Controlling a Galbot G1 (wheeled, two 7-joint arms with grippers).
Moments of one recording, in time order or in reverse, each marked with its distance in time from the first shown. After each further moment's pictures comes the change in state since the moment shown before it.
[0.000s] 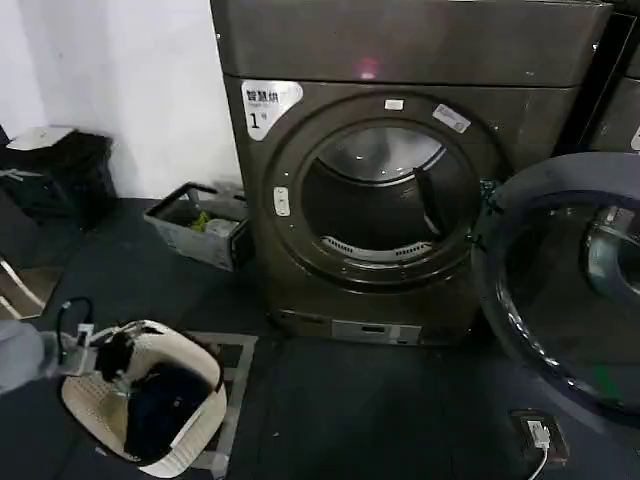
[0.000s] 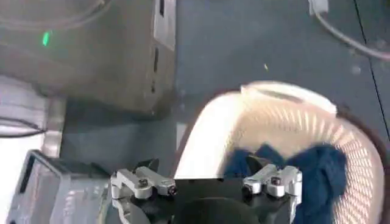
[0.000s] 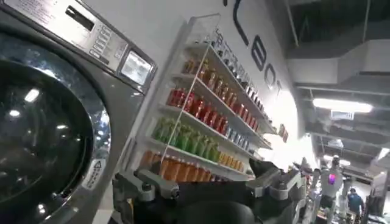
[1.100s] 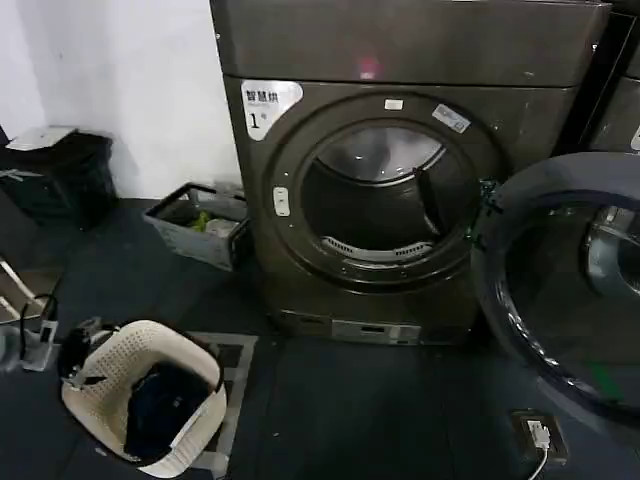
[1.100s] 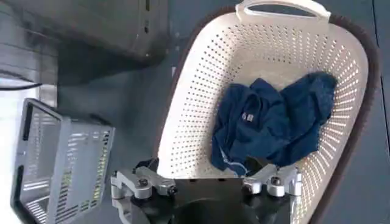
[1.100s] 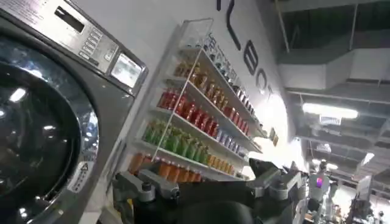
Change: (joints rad) left arm 0.020 0.025 -0.028 0.130 0.068 -0.038 0.006; right arm -0.004 0.004 0.034 0.016 -0.020 0.000 0.003
